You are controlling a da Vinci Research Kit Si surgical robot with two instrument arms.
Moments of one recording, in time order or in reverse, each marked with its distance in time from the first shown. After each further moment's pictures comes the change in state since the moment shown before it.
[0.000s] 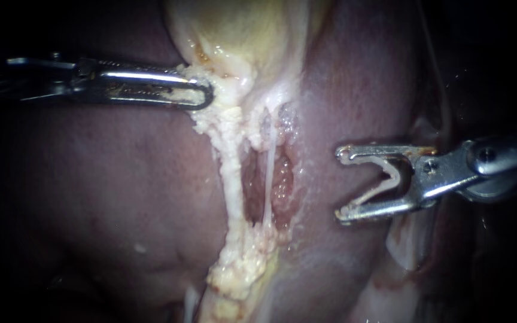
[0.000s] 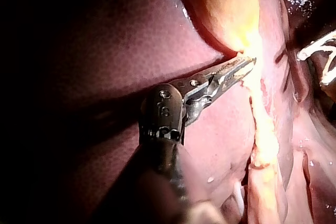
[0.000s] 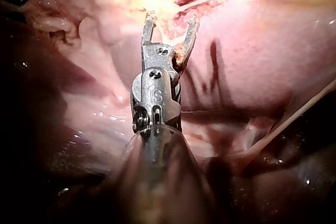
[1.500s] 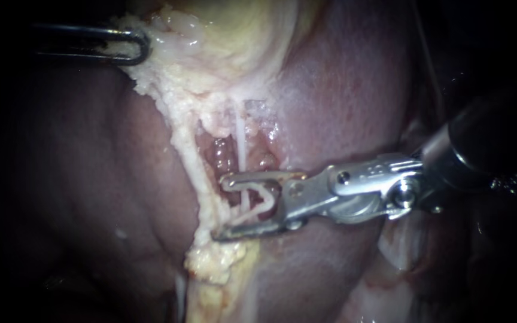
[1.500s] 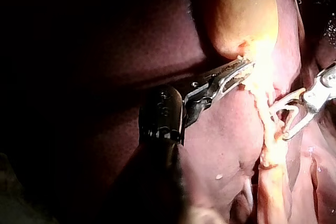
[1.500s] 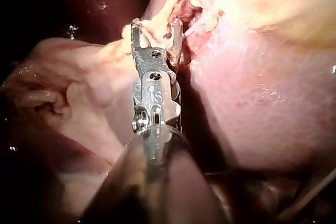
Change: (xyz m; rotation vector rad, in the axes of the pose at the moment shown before) right arm -0.001 0.001 0.019 0.078 -0.004 0.121; left arm 0.007 0.000 -0.008 0.041 0.055 -0.002
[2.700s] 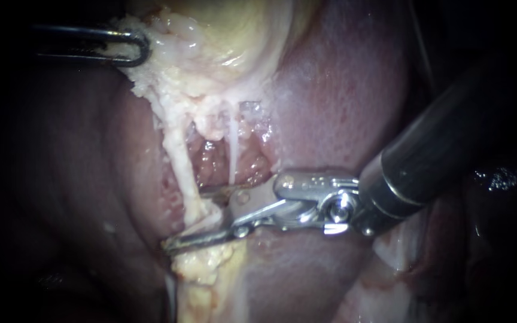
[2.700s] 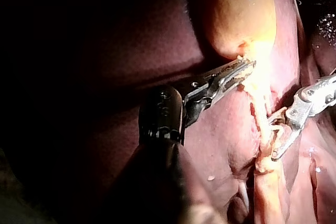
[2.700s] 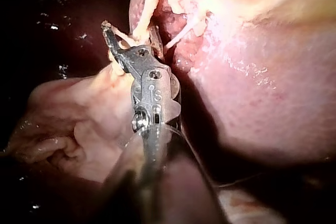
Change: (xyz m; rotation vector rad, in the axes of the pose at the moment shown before) right arm 0.002 -0.001 0.006 0.168 0.184 0.165; left arm 0.000 0.000 0.000 -0.002 0.000 0.000
